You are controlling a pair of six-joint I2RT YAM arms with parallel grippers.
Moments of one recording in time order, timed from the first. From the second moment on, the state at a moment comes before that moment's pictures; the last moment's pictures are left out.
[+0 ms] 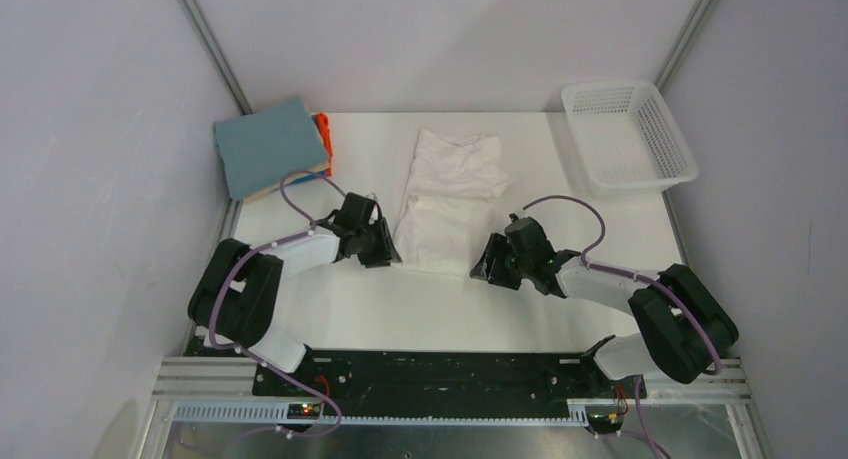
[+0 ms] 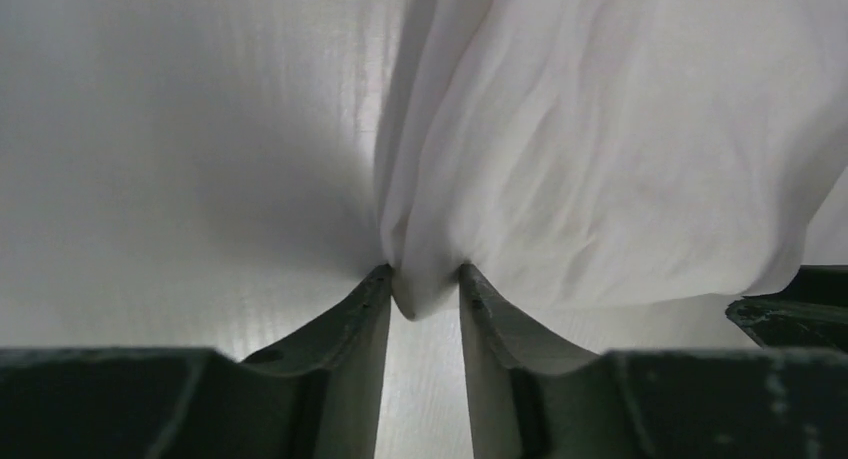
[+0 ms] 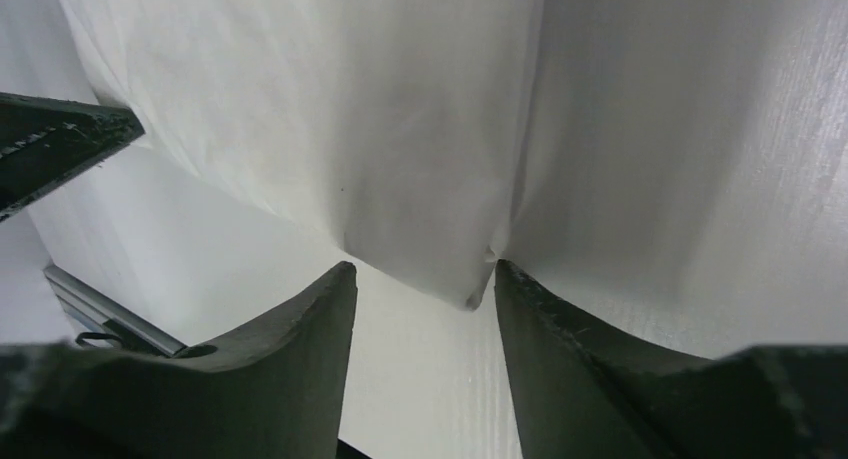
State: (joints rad) left arm -0.42 1.54 0.75 -0.23 0.17 -0.66; right arm 0.61 1.38 0.56 -0.02 -0.12 0.87
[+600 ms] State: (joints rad) left arm -0.44 1.58 0.72 -0.10 0.22 -0.69; right arm 0.58 1.42 0.53 0.04 -0.09 0.87
